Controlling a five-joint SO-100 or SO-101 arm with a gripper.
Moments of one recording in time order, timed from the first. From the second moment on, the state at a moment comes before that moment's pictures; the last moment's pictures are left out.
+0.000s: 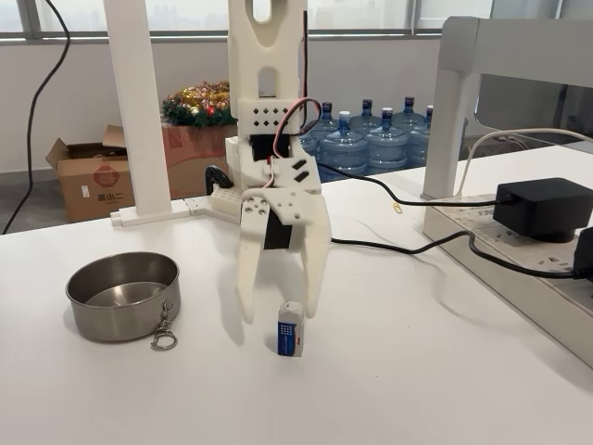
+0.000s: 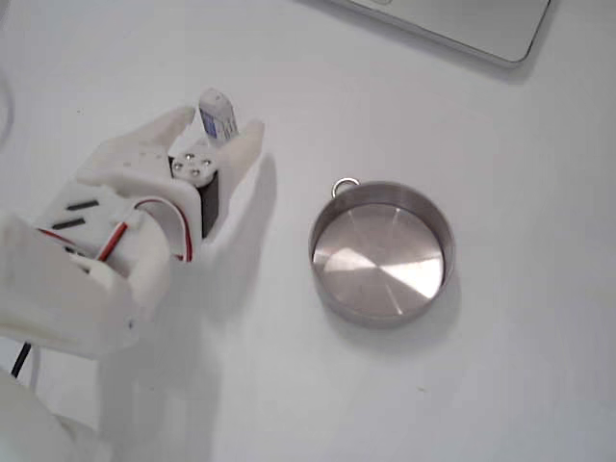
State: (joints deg) arm 12.6 80.2 160.4 -51.3 86.2
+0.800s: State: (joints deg) arm 12.6 73.3 153.5 -51.3 87.5
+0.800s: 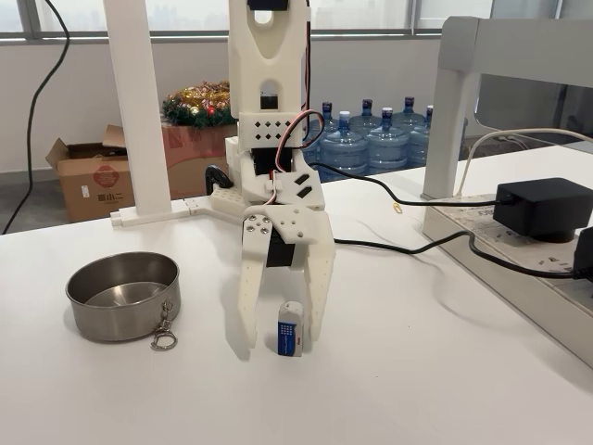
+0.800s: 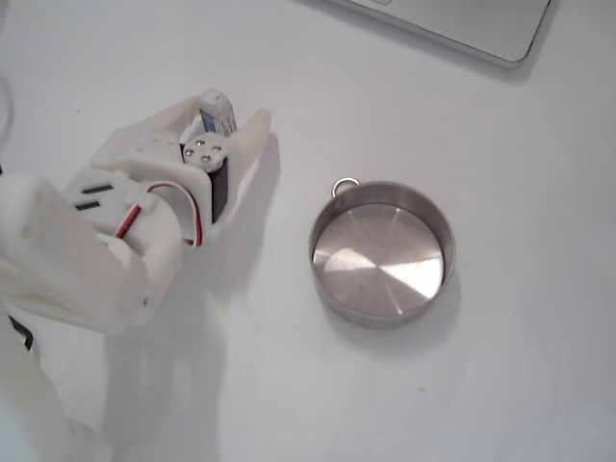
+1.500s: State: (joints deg) arm 12.6 73.3 153.5 -51.3 91.3
